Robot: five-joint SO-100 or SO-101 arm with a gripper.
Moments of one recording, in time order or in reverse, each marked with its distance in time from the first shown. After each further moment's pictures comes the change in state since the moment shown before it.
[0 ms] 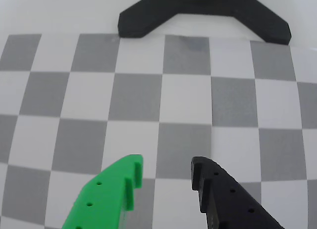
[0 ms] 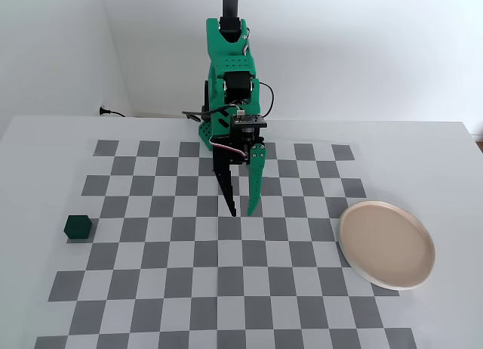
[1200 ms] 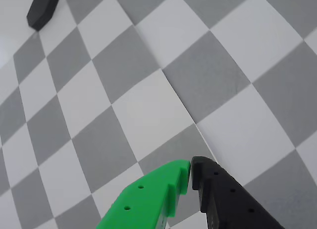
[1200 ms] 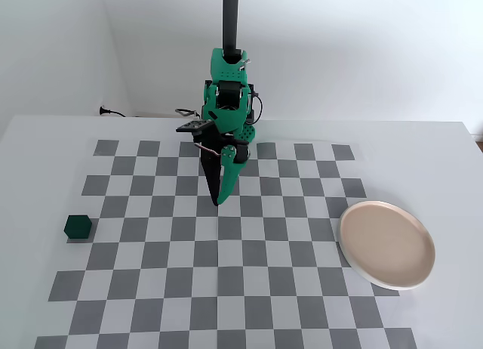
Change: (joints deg) arm 7.3 43.4 30.8 15.3 32.1
